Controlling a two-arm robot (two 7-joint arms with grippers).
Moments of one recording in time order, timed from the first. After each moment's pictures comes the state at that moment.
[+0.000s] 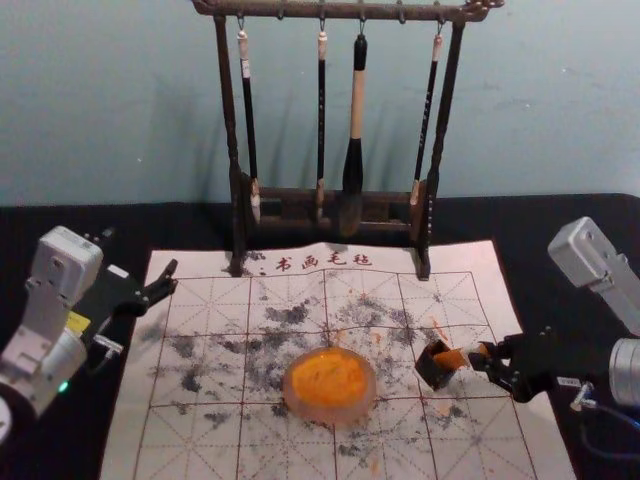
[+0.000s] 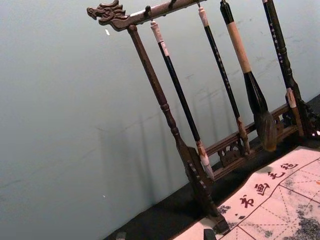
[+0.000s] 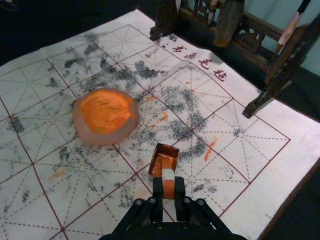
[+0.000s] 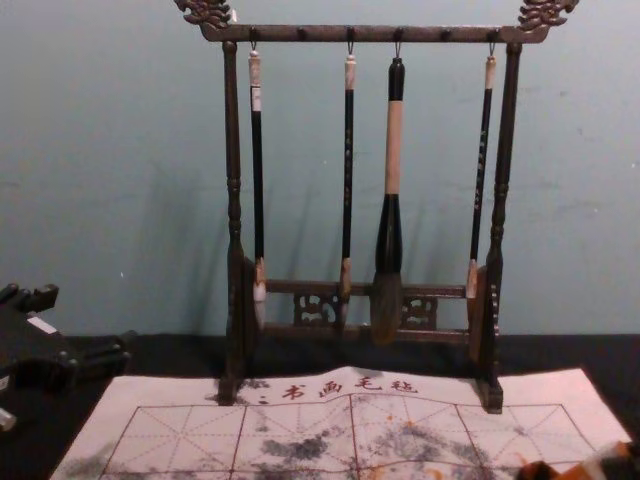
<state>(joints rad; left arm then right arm) -0.20 0.60 0.45 -1.41 -0.25 -0.12 0.03 0.25 0.81 -0.48 -1.64 0.51 0.44 0.55</state>
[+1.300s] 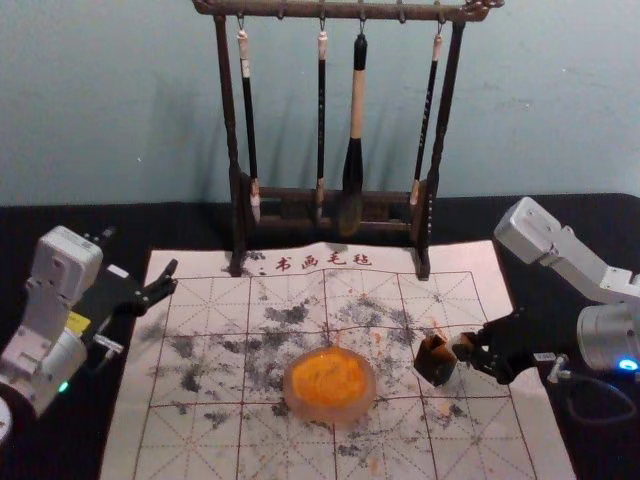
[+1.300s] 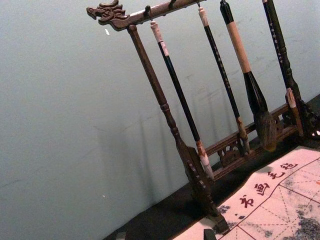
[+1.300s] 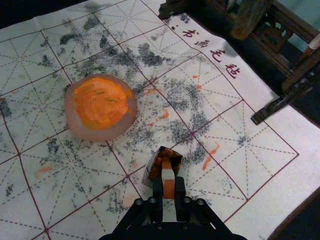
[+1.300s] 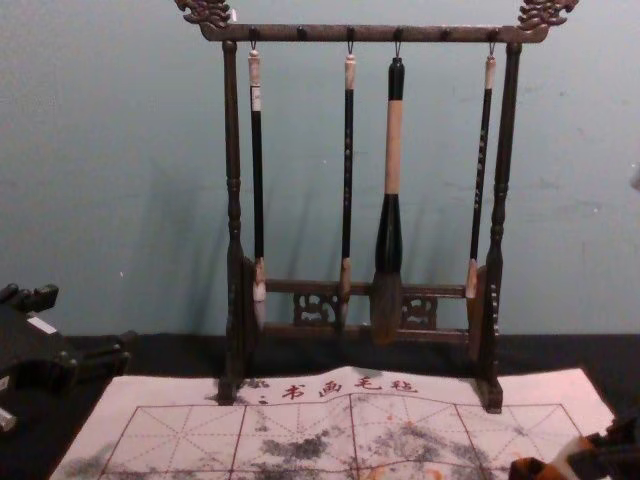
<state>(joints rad) -0.20 0.60 0.45 -1.41 -0.25 -0.12 0.03 0.46 0.76 -0.62 -1.55 0.40 0.56 0.65</state>
